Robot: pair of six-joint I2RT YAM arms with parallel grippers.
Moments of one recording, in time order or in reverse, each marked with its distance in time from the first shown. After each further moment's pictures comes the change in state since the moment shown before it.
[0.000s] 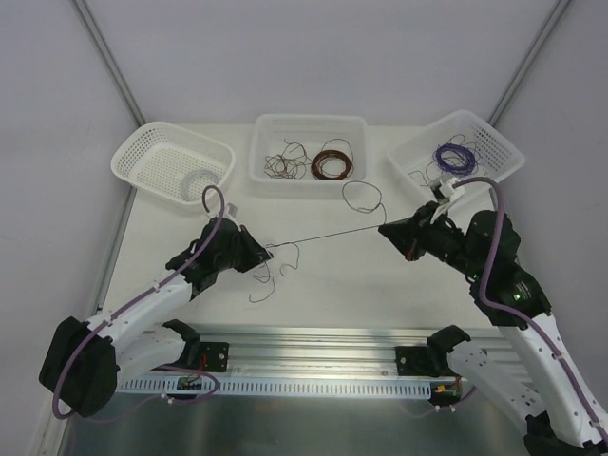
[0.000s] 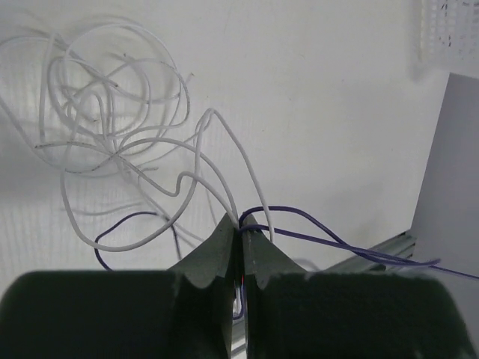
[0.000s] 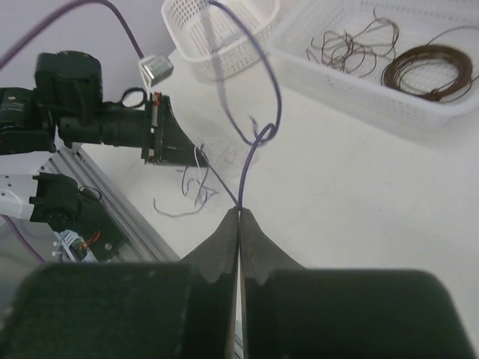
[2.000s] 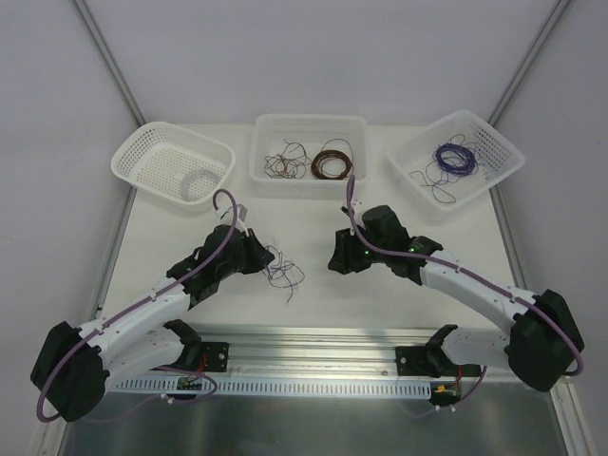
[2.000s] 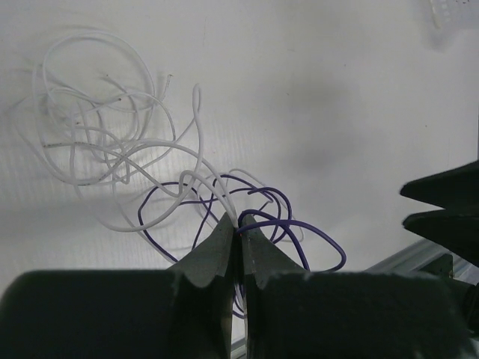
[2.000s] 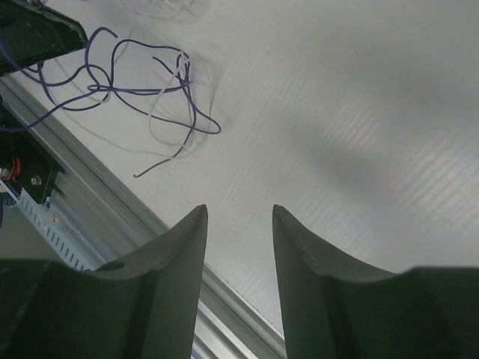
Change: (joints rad) left arm -0.128 -0.040 -0.004 0.068 -0.098 0.180; right arm 0.233 0.501 -0.185 0.156 0.114 0.107
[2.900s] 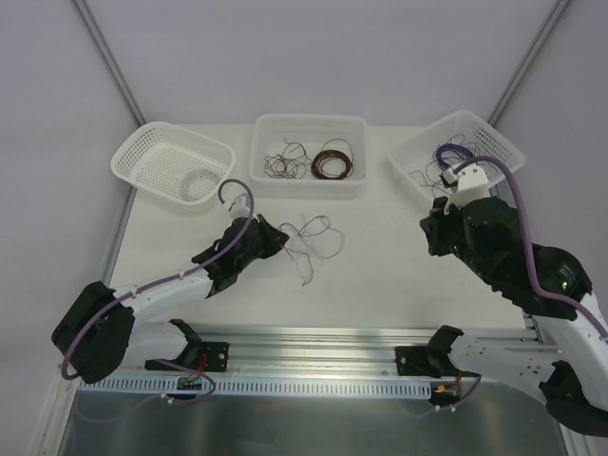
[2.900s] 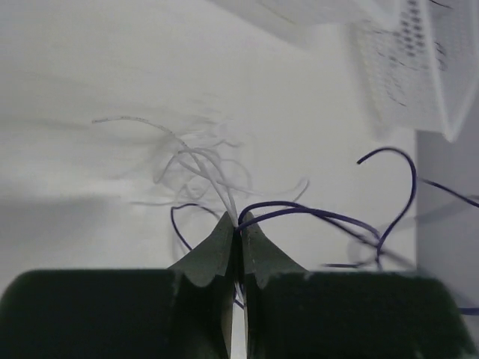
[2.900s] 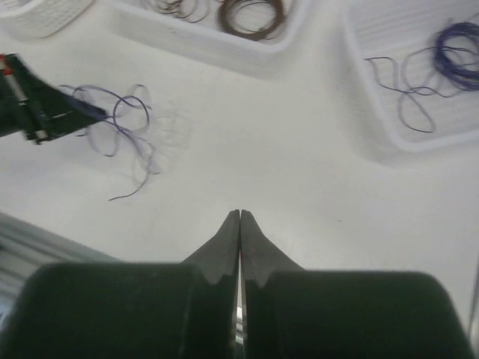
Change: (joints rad) left arm -0.107 0.273 0.064 0.388 -0.133 -0.178; right arm 0.118 -0.302 0.667 -0.735 0.616 -0.126
